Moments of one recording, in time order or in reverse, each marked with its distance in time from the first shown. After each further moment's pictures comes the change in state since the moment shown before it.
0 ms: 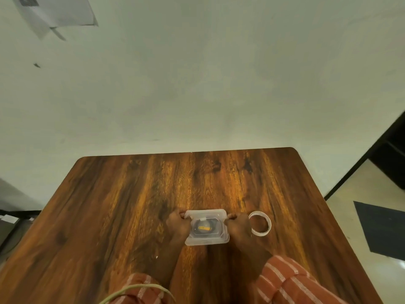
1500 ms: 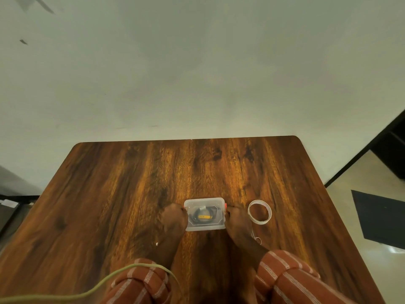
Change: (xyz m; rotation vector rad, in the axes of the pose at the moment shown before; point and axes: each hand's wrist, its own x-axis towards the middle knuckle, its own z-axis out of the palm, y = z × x) left_hand 0.011 -0.012 -0.004 0.409 -0.086 -0.109; right_hand -0.023 0.011 -0.009 -0.564 -0.030 -0.342
